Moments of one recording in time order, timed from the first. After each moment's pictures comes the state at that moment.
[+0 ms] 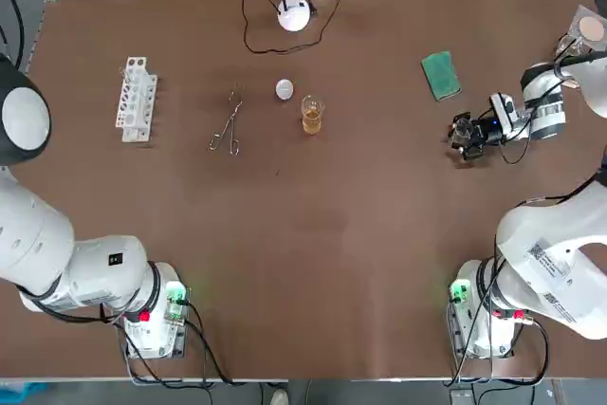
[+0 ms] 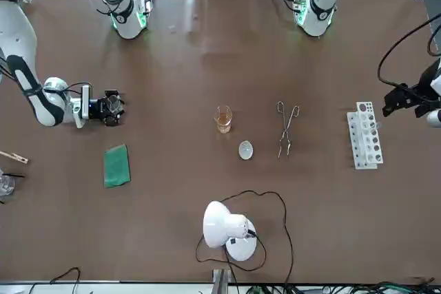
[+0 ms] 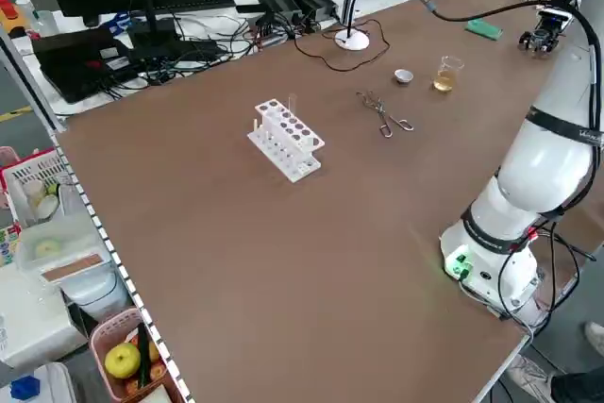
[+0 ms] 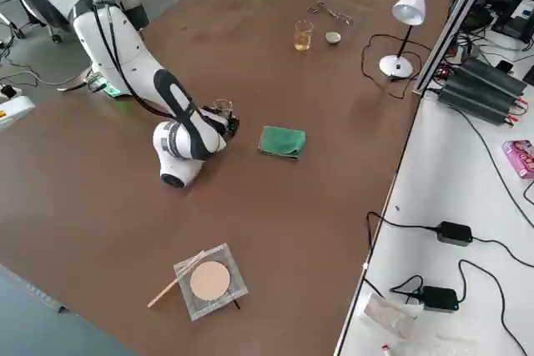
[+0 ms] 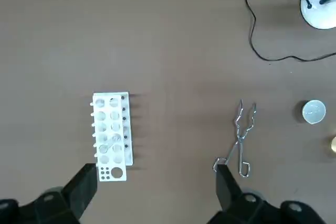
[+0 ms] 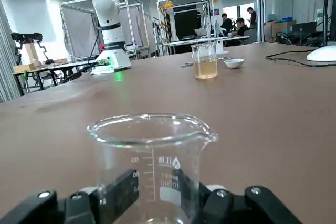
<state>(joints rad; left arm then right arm) 0.14 0.14 -0.17 -1.44 0.02 1.62 0.01 -0.79 0.82 0.27 -2.09 0.78 1.70 -2.70</state>
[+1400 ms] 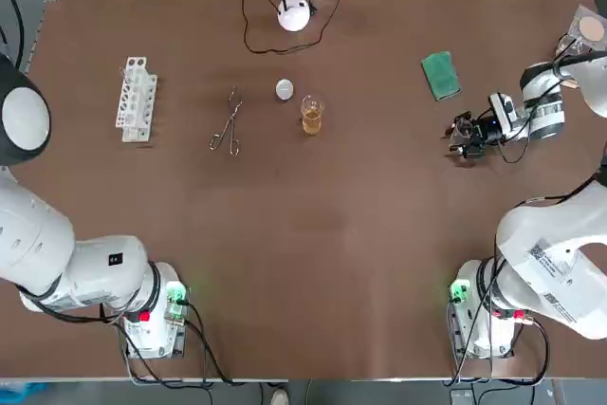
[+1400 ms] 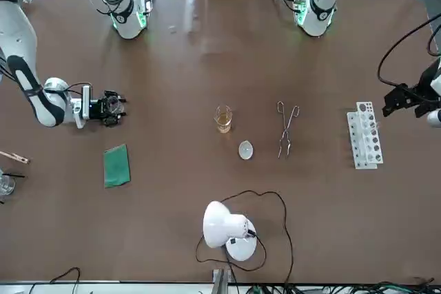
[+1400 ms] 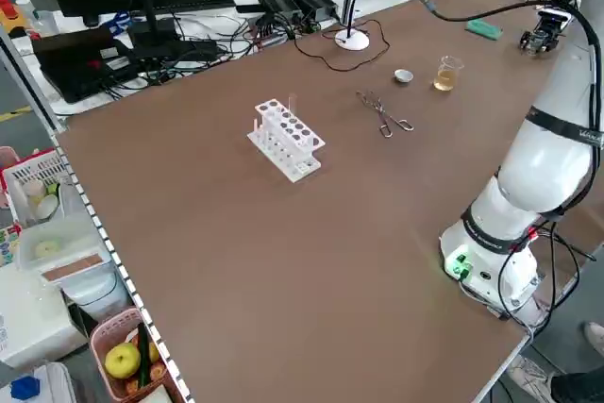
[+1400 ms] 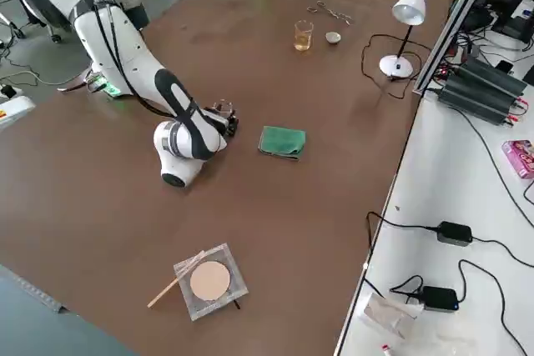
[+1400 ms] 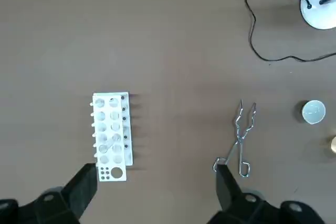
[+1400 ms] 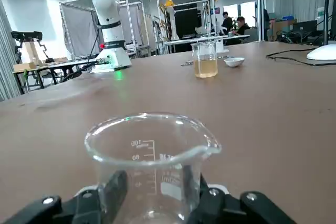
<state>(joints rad) 0.14 0.14 -0.17 -1.44 0.02 1.62 0.01 -0.79 0.82 0.27 -2.09 0.78 1.70 -2.71</state>
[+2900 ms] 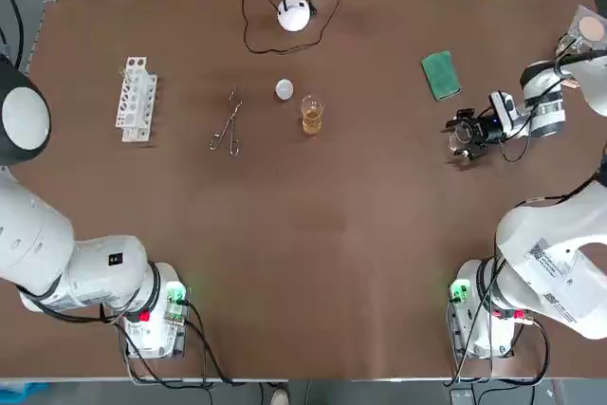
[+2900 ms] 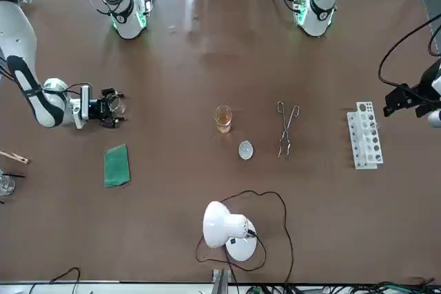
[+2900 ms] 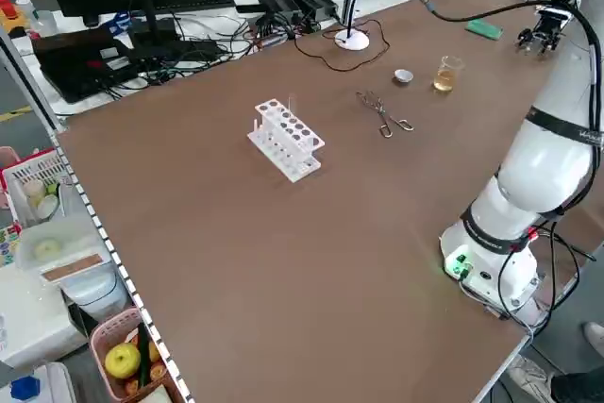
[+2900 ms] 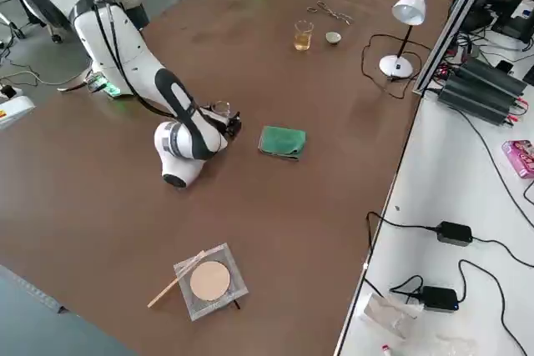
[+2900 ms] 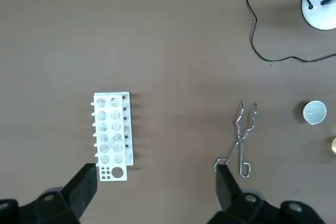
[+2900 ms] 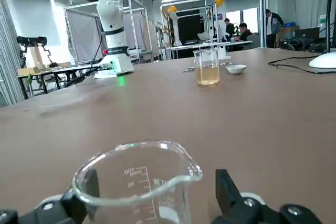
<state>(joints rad) 0.14 0.14 -0.17 -1.44 0.02 1.62 0.01 -0.79 0.82 0.27 -2.08 0.78 1.66 -2.70</state>
